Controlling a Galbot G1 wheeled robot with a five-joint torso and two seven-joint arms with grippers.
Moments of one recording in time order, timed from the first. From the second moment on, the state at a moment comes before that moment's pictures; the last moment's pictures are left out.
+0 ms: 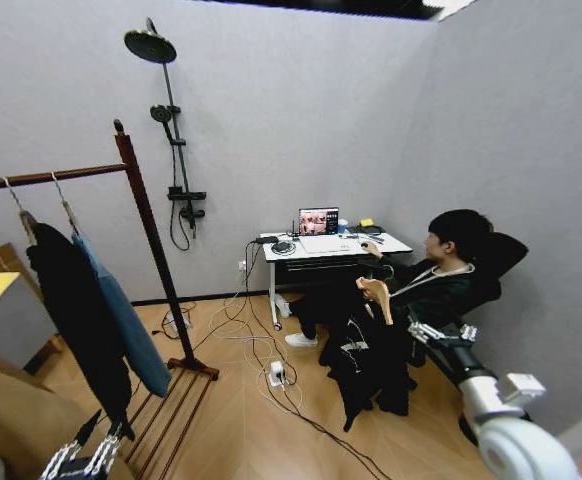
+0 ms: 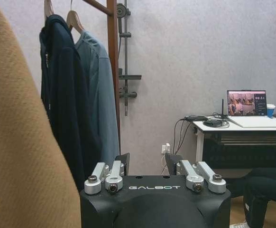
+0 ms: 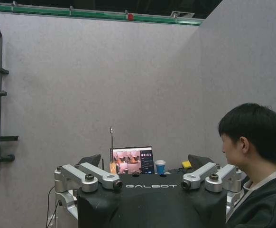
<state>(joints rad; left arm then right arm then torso) 2.02 -1.40 -0.95 -2.42 -0.44 0.00 0.09 -1.45 0.97 0.92 2.11 0.72 -0.03 0.11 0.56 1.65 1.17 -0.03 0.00</state>
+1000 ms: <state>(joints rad) 2.02 -1.40 -0.95 -2.42 -0.44 0.00 0.09 -1.47 1.05 0.87 2.18 0.68 -0.01 0.19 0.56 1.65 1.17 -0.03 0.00</state>
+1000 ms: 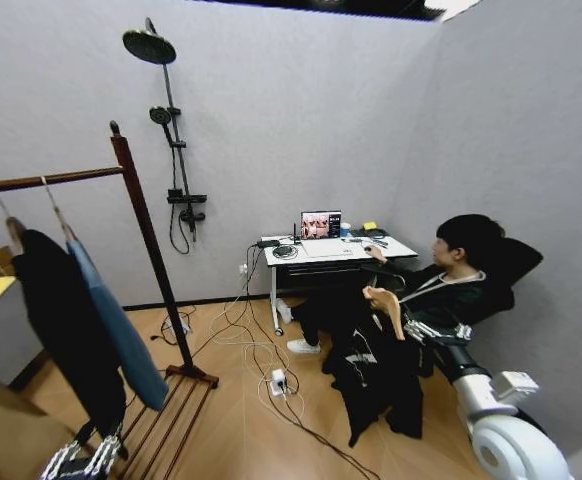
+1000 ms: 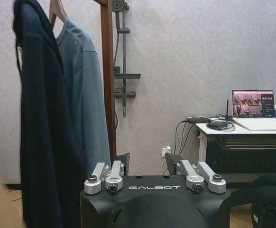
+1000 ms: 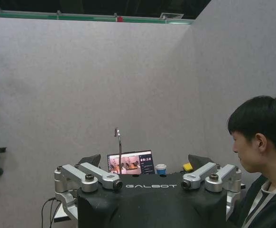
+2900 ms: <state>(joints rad) 2.02 -1.40 -0.95 -2.42 -0.44 0.00 0.09 -1.48 1.03 0.81 2.16 0.61 -0.06 0.17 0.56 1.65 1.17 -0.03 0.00</state>
